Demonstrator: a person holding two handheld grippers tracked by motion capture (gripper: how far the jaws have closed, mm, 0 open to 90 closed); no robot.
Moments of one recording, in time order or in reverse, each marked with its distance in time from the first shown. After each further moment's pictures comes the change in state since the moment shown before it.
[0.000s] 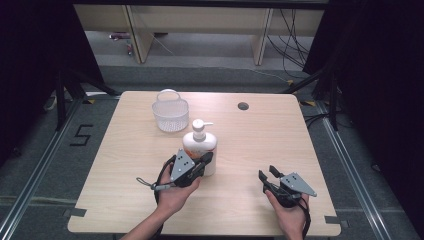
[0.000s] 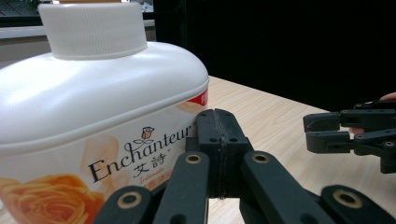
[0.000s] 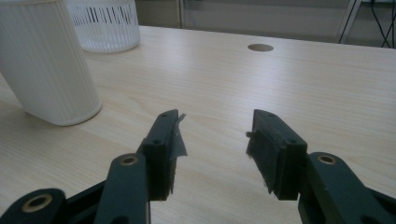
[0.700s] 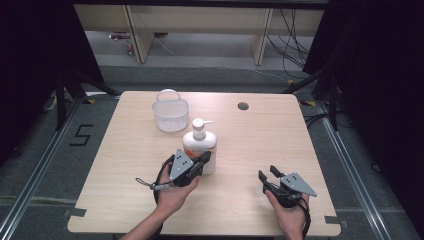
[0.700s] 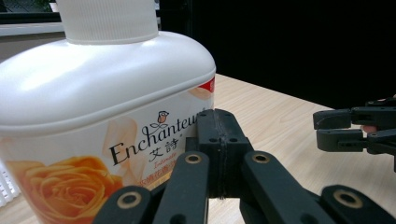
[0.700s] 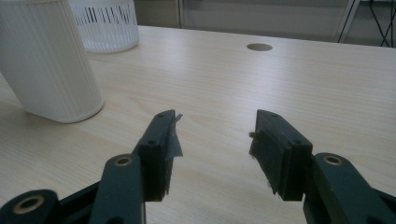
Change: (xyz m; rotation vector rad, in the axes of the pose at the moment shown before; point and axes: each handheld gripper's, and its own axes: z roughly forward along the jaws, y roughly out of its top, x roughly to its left) left arm 0.003 -0.003 0.000 0.001 0.018 -0.008; right arm -0.001 0.000 0.000 -0.004 -0.004 -0.002
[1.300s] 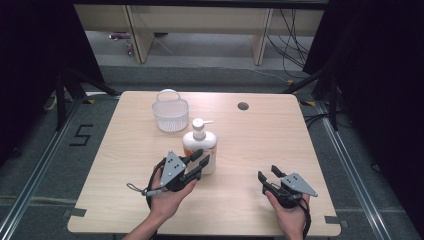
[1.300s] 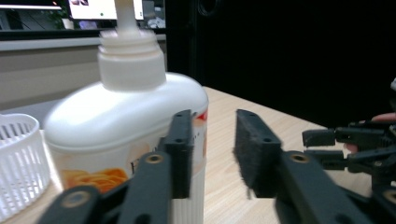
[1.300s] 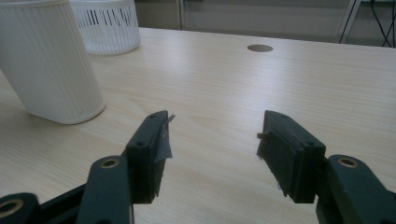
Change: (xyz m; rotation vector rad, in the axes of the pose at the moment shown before) left arm -0.007 0.019 -0.031 -0.068 0.033 -0.022; right arm -0.002 0.000 -0.001 -0.009 0.007 -0.003
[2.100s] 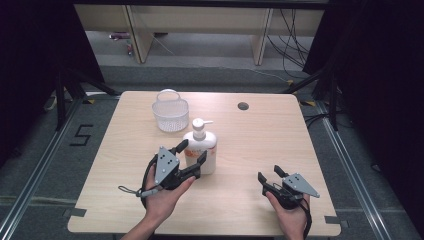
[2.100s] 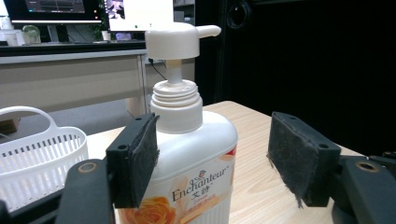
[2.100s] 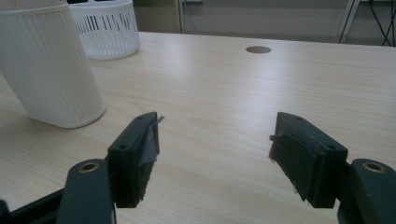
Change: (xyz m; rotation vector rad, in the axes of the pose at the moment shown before) left arm 0.001 0.022 -0.007 -0.023 0.116 0.000; right arm -0.003 0.000 -0.004 0.022 -0.014 0.005
